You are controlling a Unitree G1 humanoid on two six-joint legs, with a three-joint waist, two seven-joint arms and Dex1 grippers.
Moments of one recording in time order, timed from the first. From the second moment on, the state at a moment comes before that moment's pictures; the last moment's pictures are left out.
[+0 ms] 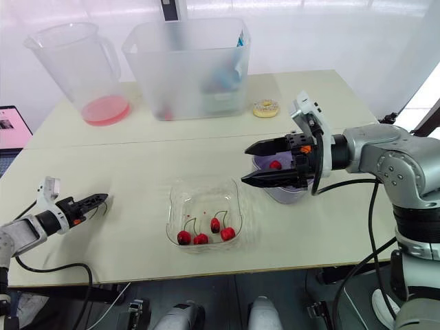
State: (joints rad) left arm -0.25 0.75 0.47 0.32 -0.88 0.94 -0.59; right arm -0.78 -0.92 -0.06 -0.24 0.85 1.06 1.18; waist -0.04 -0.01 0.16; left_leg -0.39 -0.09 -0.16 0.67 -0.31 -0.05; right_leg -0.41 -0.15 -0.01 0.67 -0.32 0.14
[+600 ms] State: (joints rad) left arm -0.51 0.96 0.49 0.22 -0.96 1.02 -0.89; right arm -0.76 -0.96 -0.05 -0.23 0.82 1.04 1.17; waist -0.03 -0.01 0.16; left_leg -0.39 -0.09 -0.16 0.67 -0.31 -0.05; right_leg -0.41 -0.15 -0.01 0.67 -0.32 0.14
